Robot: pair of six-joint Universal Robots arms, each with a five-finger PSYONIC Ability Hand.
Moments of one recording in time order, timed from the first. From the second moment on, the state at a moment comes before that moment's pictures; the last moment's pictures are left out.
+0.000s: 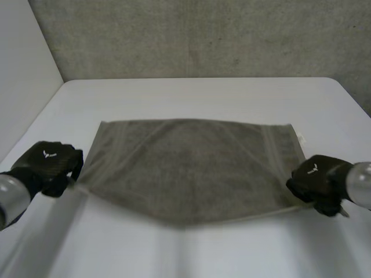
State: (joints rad) left arm 4.73 -1.49 -1.98 3.01 -1.18 3.72; right arm 1.70 -1.36 1.56 0.70 1.30 2.09; left_hand 1.19 1.22 1.22 1.22 1.04; right_hand 0.97 1.18 1.19 1.19 0.99
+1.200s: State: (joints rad) left arm 4.42 -2.64 -0.72 3.38 -1.50 3.59; right arm 1.84 -0.56 0.83 -0.31 1.50 2.28; left_hand 0.19 0.18 0.18 0.18 0.03; right_hand 0.21 0.24 0.21 0.23 0.07
